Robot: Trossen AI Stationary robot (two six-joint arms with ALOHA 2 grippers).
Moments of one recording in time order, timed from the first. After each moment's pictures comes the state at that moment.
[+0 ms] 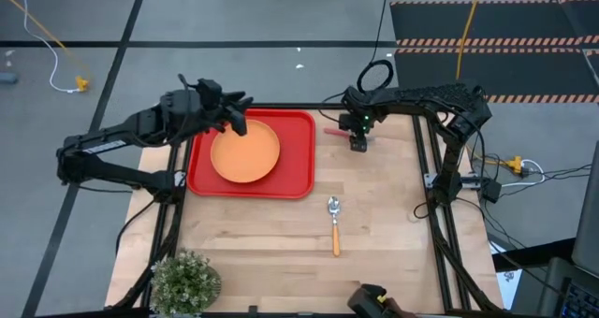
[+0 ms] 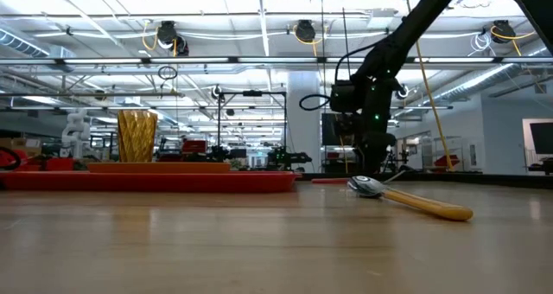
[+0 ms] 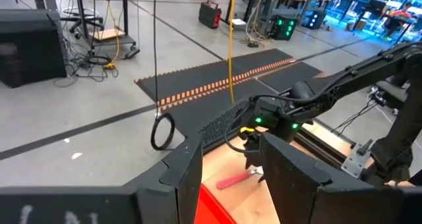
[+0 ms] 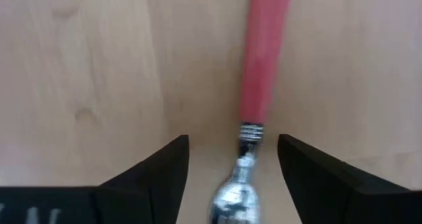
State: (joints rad) left arm 0.21 1.05 1.24 -0.45 -0.50 -0.36; right arm -0.74 1.87 1.13 -0.64 -0.13 -0.60
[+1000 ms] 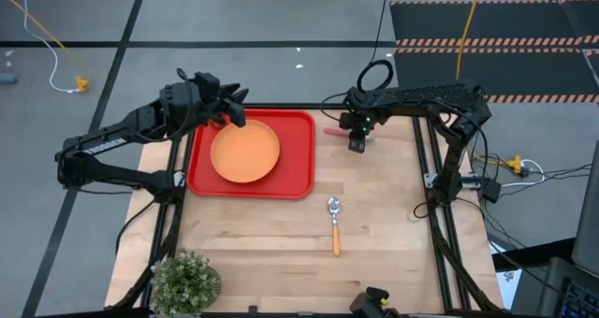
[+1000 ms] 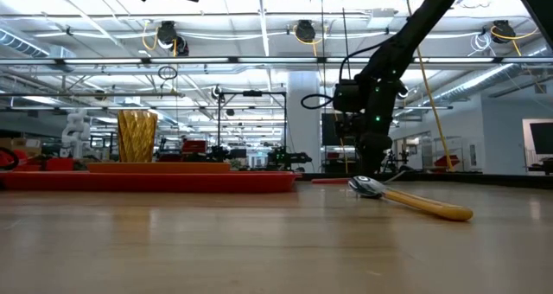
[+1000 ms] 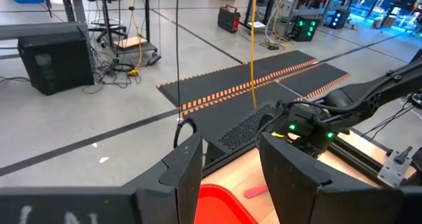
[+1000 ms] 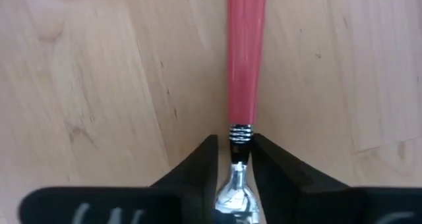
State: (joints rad) left arm 0.30 1.05 1.24 -0.45 -0.50 -0.30; right arm -0.74 1.85 1.07 -0.60 -0.10 -0.51
